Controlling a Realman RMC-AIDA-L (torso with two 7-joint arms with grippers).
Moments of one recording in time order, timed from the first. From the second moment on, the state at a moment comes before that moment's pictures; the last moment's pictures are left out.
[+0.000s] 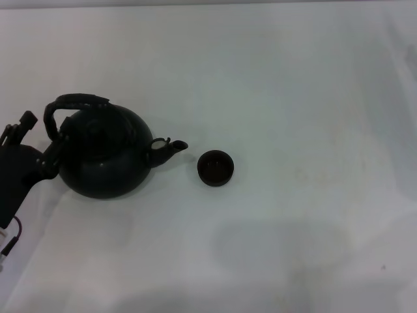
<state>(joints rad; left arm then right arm) -0.24 -2.08 0.50 -0.10 1.30 1.47 -0.46 0.43 2.02 -1.17 -0.24 2.78 0.81 -2.42</state>
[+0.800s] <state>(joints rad) -0.24 -2.08 0.48 -0.11 1.29 1.46 -0.44 0.43 2.02 -1.17 -0.22 2.78 0.82 -2.41</state>
